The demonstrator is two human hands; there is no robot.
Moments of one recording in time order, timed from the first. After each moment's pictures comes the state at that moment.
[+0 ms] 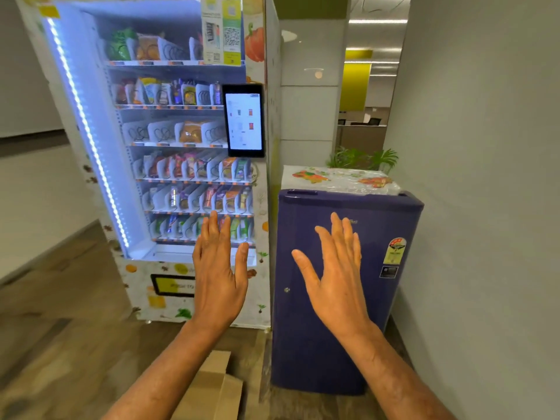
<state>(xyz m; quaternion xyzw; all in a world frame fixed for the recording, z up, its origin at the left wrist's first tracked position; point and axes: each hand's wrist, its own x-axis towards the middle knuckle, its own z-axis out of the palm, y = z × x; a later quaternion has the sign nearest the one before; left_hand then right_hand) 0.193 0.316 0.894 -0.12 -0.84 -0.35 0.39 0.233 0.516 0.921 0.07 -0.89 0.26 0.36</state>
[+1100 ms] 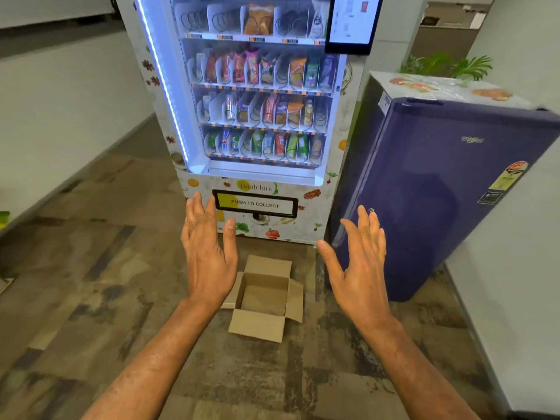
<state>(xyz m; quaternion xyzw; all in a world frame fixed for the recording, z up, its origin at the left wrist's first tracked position) 0.236 -0.036 0.785 -0.02 -0.87 -0.37 0.33 0.275 0.207 0.806 0.02 -0.92 0.29 0.26</state>
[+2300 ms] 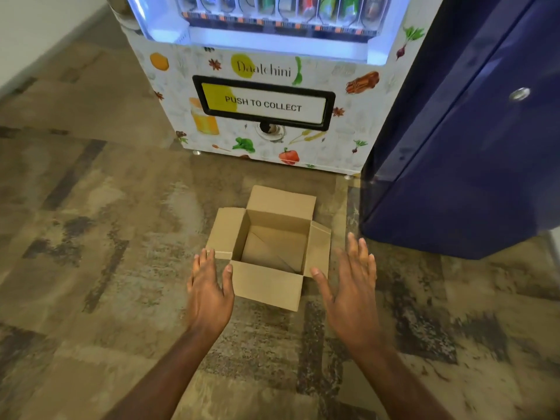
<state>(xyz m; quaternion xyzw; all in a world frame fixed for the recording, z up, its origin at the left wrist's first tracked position) 0.123 -0.072 0.264 0.16 -0.94 -0.31 0.00 0.121 0.183 0.332 0.00 -0.97 0.24 0.05</state>
